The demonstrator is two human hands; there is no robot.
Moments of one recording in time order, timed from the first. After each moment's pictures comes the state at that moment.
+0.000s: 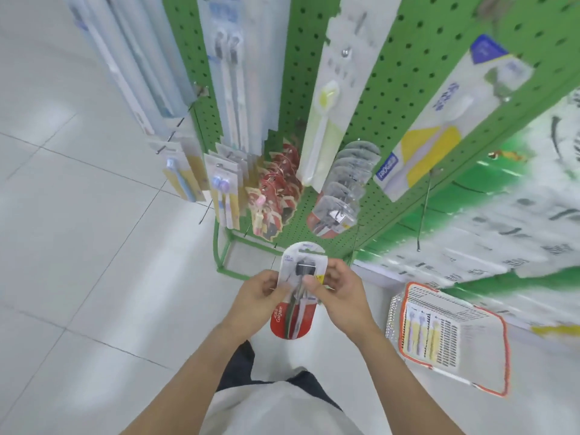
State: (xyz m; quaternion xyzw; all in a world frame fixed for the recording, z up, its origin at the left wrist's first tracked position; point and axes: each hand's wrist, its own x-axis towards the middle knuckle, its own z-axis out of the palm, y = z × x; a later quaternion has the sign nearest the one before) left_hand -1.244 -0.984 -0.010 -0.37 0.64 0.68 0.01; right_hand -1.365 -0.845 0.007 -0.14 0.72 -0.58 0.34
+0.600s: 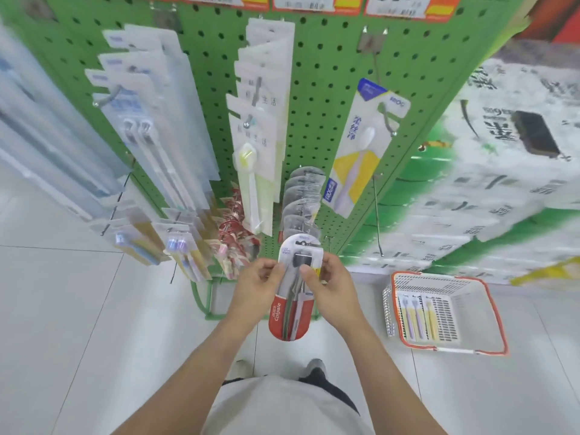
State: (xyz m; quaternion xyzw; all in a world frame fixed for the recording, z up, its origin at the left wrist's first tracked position) left_hand -1.339 -1.009 0.029 -0.31 0.72 0.62 -0.04; right_hand -1.399 -0.864 0.021 -0.07 0.78 -0.59 0.19
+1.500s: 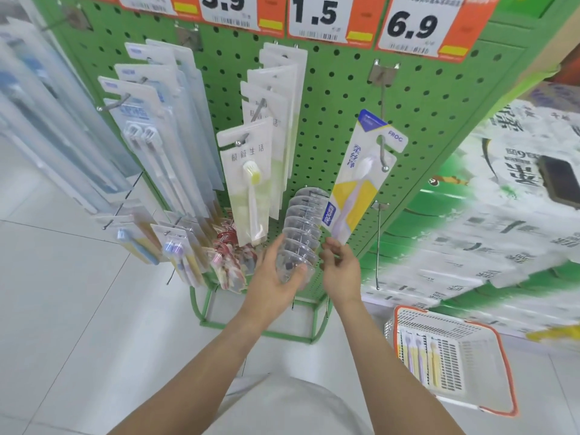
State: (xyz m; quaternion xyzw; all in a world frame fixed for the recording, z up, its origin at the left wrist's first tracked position) left_hand -1.382 -0.983 0.037 -0.27 0.77 0.57 -0.12; right_hand -1.492 -0.877 -0.001 -0.04 0.81 -0.57 0.13
